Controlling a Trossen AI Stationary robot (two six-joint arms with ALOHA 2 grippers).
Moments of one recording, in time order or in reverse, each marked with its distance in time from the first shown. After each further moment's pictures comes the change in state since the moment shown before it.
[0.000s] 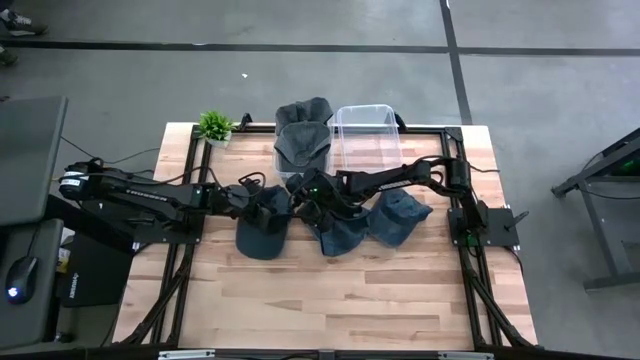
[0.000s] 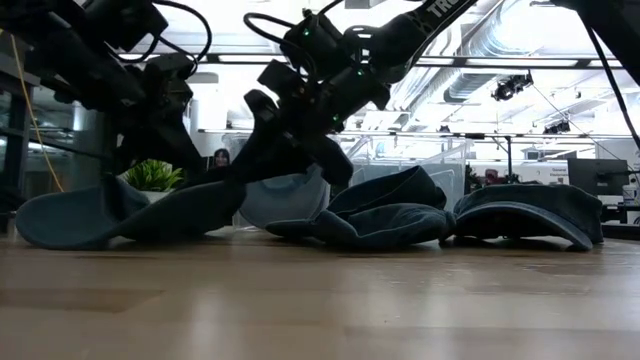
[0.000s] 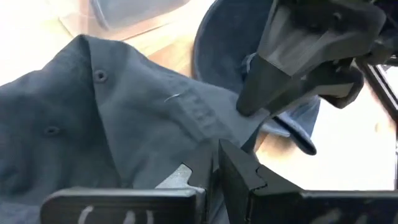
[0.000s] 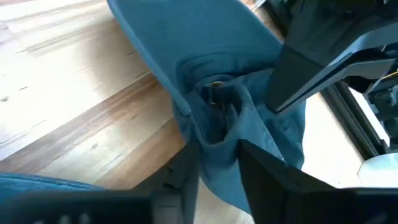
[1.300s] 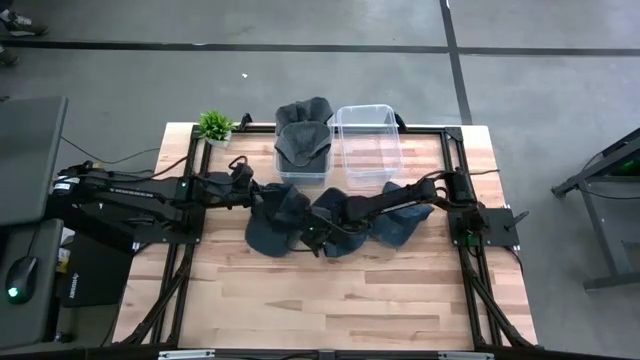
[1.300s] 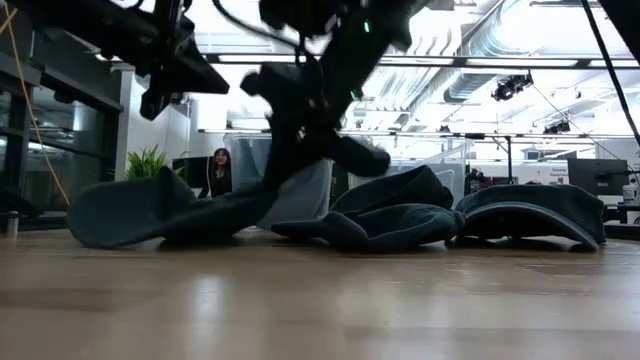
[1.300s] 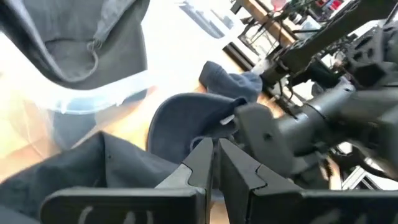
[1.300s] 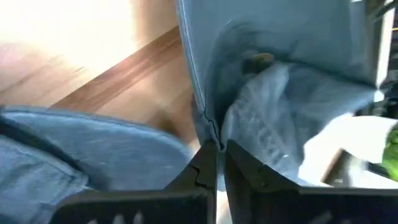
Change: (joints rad) left arm 0.000 -0.154 0.116 0.034 -0.104 0.162; right arm 0.210 -0.005 0.121 -0.412 0.551 -0.085
